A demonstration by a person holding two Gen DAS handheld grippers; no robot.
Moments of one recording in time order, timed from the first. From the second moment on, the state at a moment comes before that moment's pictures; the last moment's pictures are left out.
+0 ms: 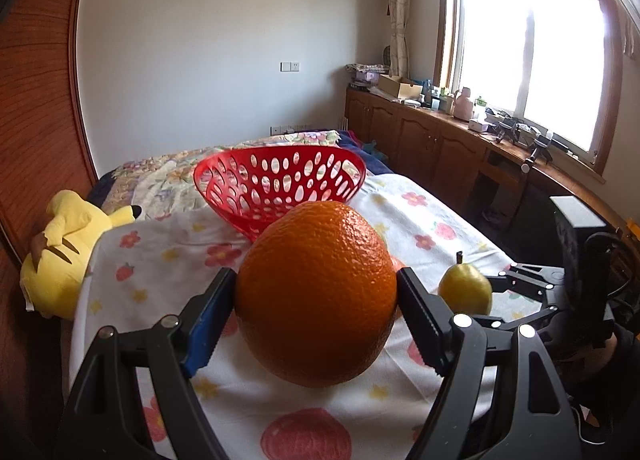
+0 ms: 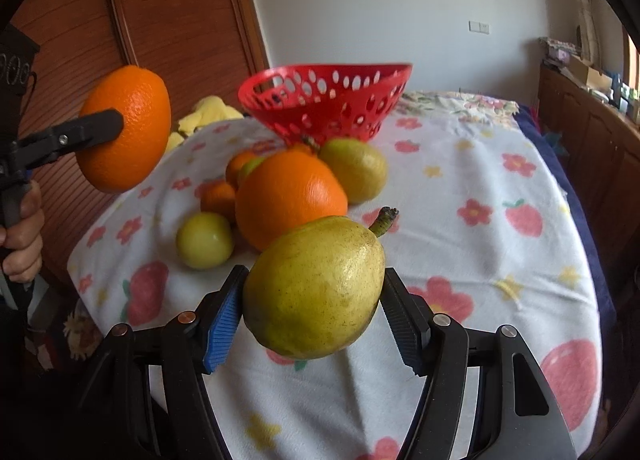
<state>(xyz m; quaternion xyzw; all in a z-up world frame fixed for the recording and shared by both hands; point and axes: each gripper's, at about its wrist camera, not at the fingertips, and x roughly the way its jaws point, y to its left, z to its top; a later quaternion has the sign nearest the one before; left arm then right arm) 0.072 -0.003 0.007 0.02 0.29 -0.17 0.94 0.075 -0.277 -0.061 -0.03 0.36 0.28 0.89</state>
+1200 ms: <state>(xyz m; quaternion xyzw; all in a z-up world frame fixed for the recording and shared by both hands) 0.221 -0.010 0.008 0.04 0.31 -0.16 0.94 0.233 -0.229 0.016 -0.08 0.30 0.31 0.90</state>
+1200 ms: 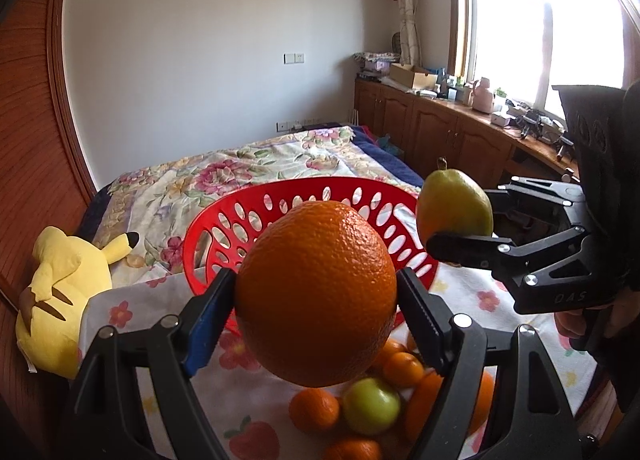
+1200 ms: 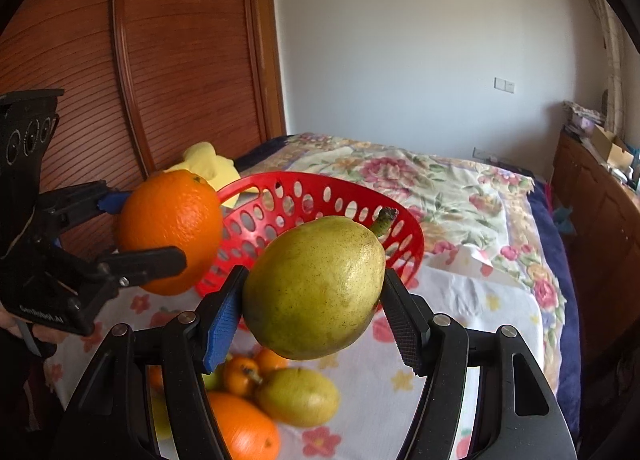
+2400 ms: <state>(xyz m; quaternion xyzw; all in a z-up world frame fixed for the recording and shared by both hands) 0.291 -0.034 -0.041 0.07 0.41 -0.14 0.90 0.299 -0.200 -0.020 -0.12 0.35 0.31 0.88</state>
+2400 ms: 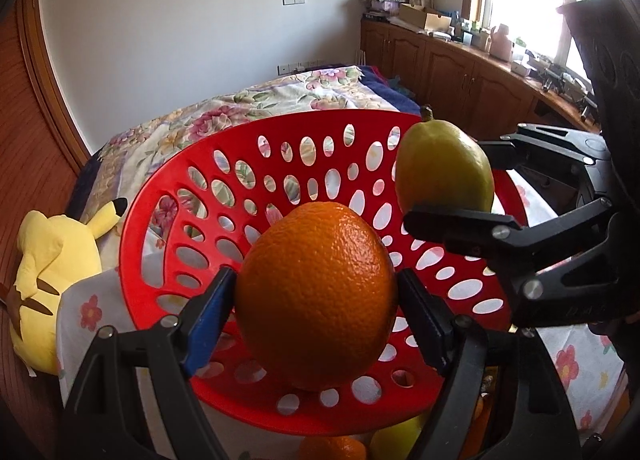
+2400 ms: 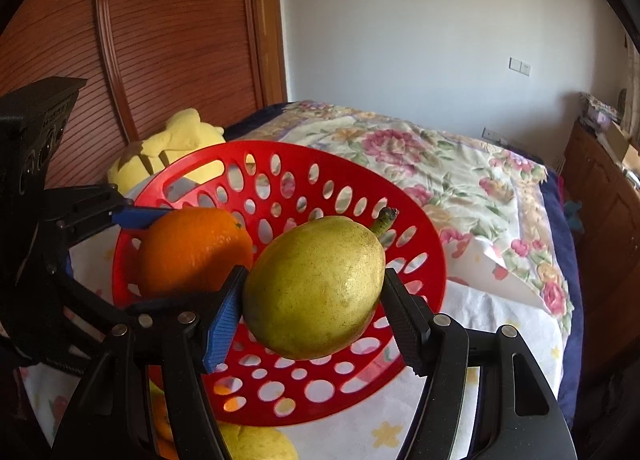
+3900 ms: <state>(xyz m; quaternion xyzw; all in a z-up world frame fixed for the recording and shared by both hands) 0.210 0.000 -0.008 0.05 0.34 -0.14 0.93 0.254 -0.228 -0.004 -0.05 0.33 0.29 0.90</state>
